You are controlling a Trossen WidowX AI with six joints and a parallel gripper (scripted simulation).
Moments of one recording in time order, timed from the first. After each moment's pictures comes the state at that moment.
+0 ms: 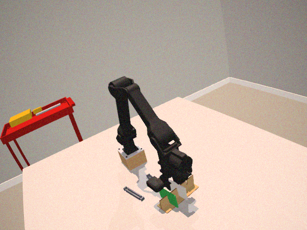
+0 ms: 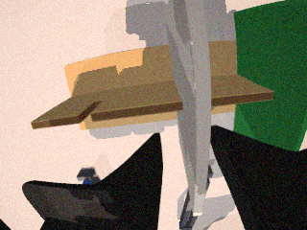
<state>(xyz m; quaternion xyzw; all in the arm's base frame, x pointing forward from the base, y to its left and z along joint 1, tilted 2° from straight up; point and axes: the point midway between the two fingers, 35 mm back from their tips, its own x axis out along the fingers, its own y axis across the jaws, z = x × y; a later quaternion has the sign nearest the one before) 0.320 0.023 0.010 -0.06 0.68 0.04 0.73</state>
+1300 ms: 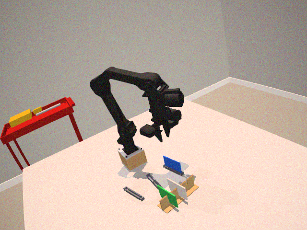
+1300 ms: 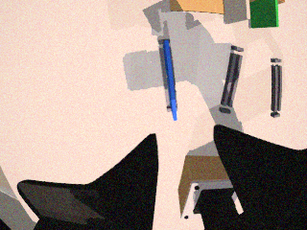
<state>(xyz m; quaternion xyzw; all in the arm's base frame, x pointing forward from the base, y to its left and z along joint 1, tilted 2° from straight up) 0.174 0.107 0.132 -0.09 0.68 0.08 0.72</state>
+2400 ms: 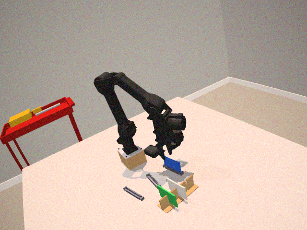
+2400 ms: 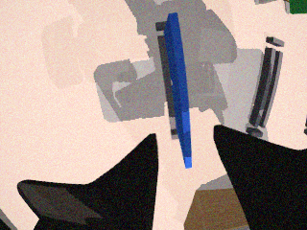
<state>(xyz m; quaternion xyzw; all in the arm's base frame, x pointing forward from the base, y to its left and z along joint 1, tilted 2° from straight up) 0.174 0.104 0.030 -0.08 0.68 0.07 0.72</state>
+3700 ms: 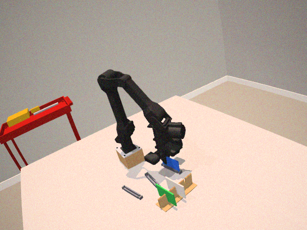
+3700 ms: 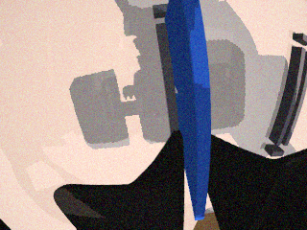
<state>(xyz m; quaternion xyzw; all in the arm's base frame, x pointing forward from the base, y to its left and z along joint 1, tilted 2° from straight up) 0.174 0.102 -0.015 -0.09 0.69 0.07 0.72</state>
